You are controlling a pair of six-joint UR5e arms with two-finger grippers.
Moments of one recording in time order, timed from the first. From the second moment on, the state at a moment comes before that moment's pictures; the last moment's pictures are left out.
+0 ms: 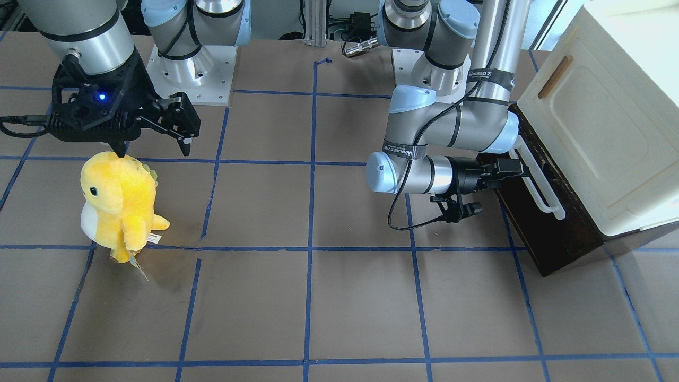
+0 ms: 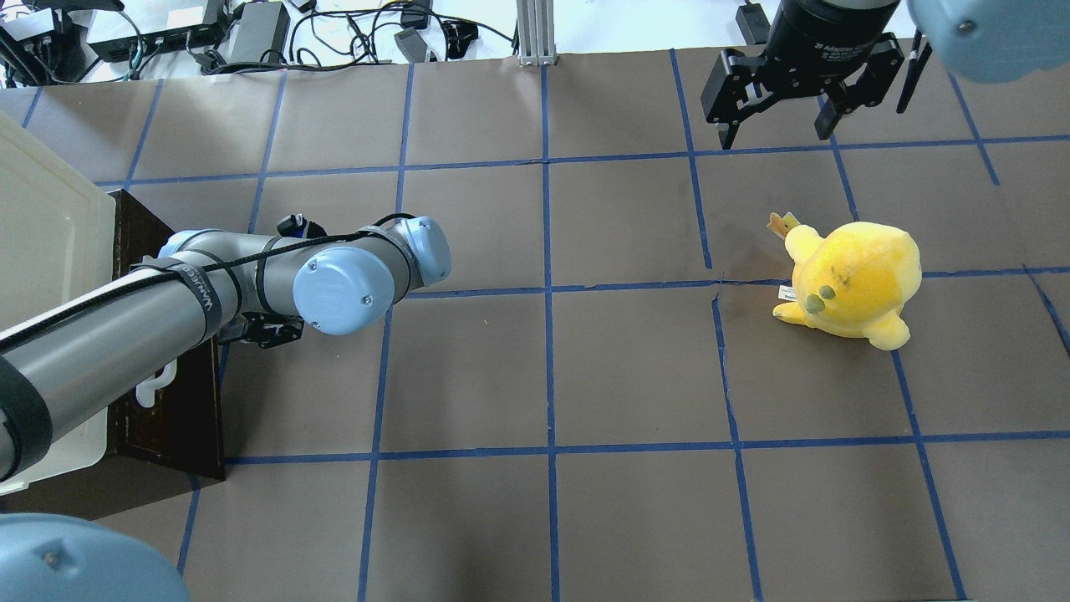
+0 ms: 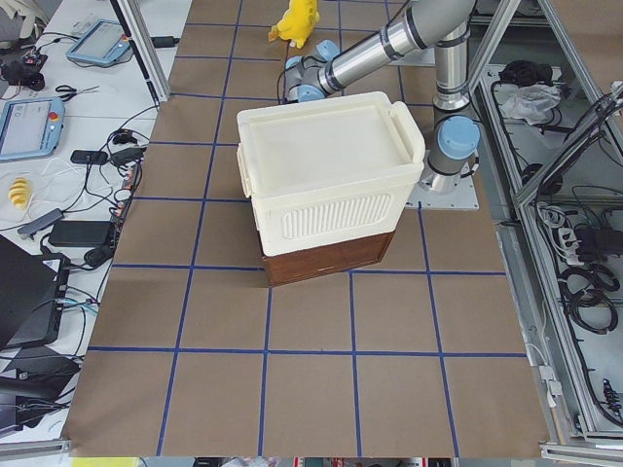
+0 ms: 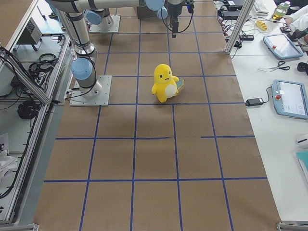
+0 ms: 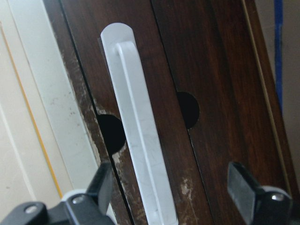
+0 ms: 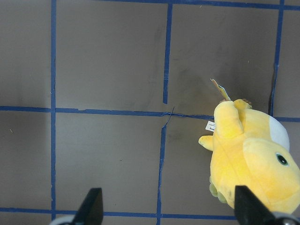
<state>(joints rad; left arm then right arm) -1.72 -1.96 -1.93 -1.68 2.81 -0.64 1.60 -1.48 1.44 -1.57 -1.58 -0.02</state>
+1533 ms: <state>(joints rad) -1.66 -1.99 -1.93 -1.70 2.85 -0.76 1.60 -1.48 1.44 -1.57 -1.58 -0.02</state>
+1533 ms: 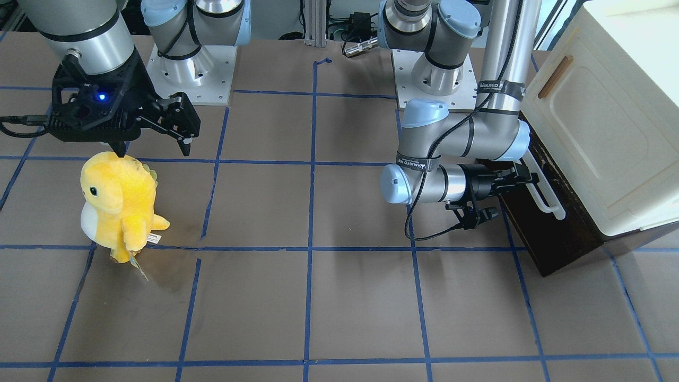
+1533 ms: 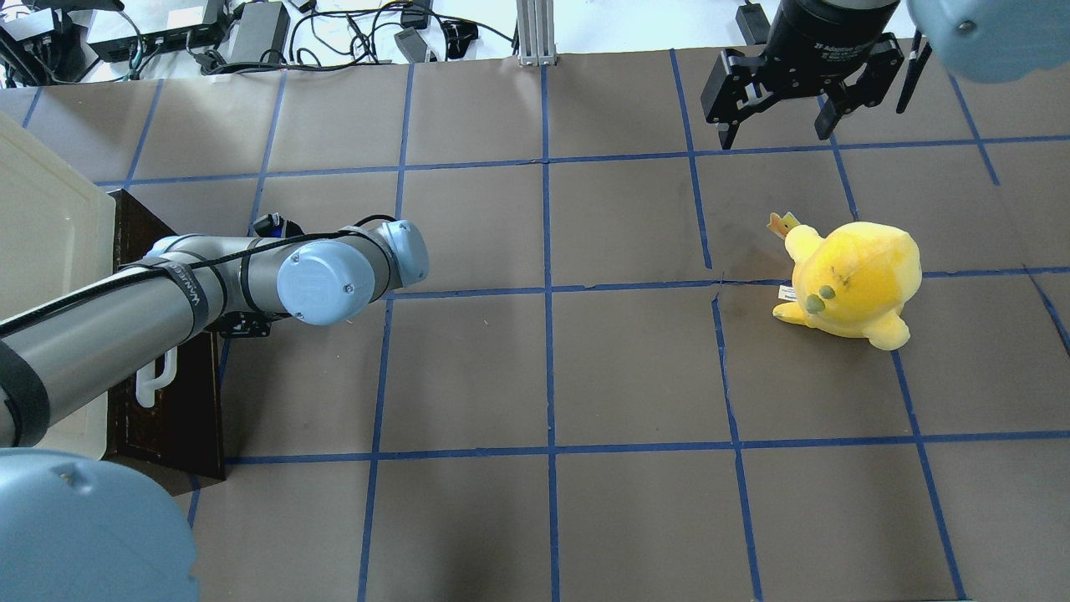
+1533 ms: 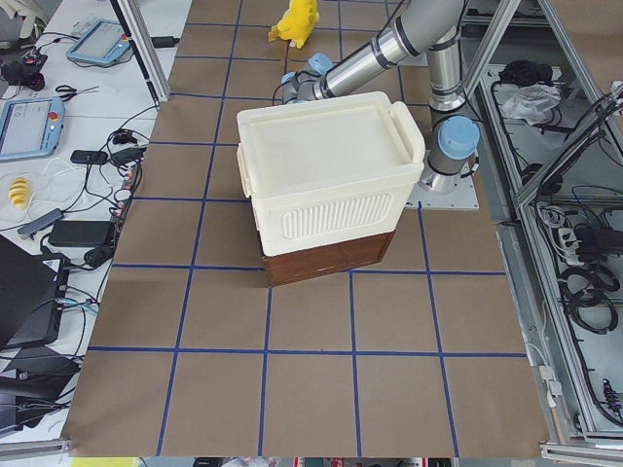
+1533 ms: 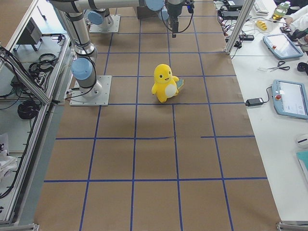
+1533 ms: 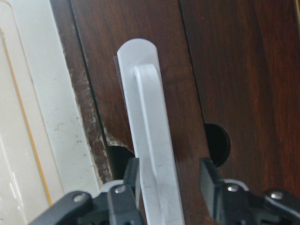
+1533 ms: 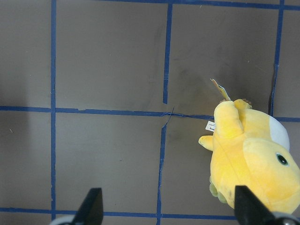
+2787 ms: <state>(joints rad) -1.67 -1.98 -1.93 -1.72 2.84 -0.76 1.60 -1.48 1.44 -1.57 -1.58 -0.02</state>
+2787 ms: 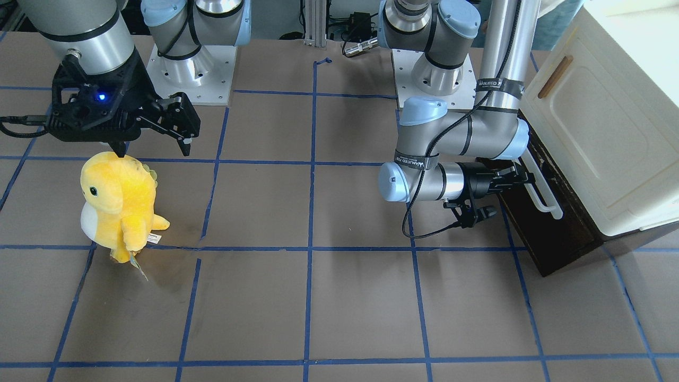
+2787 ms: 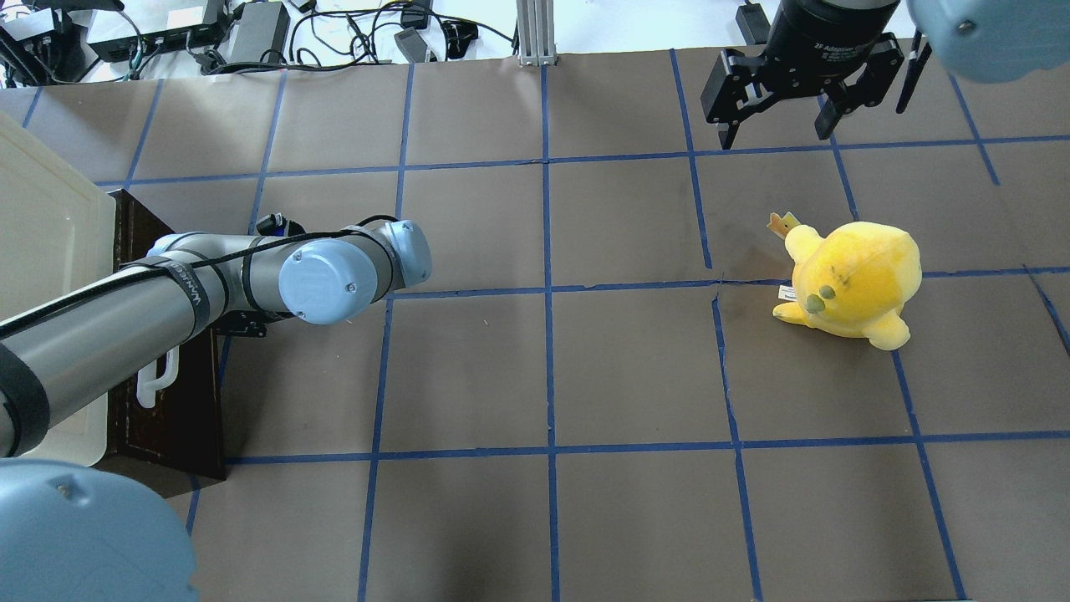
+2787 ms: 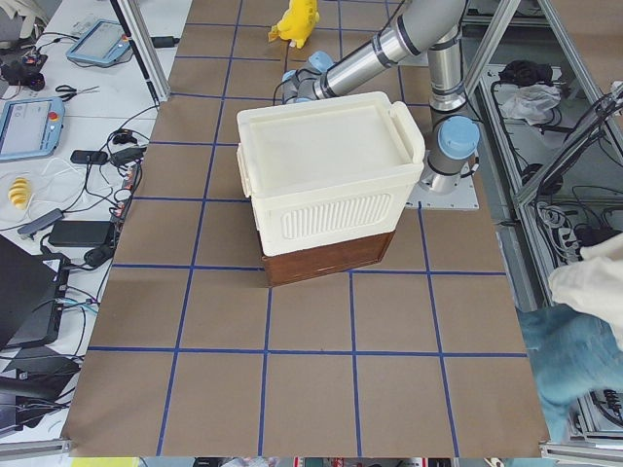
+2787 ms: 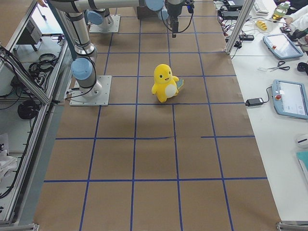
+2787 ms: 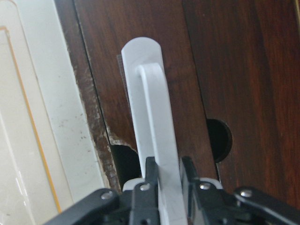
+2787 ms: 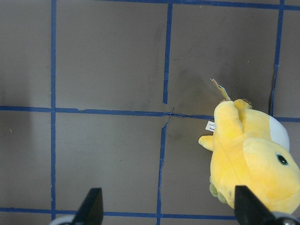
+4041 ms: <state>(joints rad) -1.69 -1.99 -1.92 -1.72 2.84 -0.75 1.60 -1.48 1.44 -1.57 -1.58 -0.02</state>
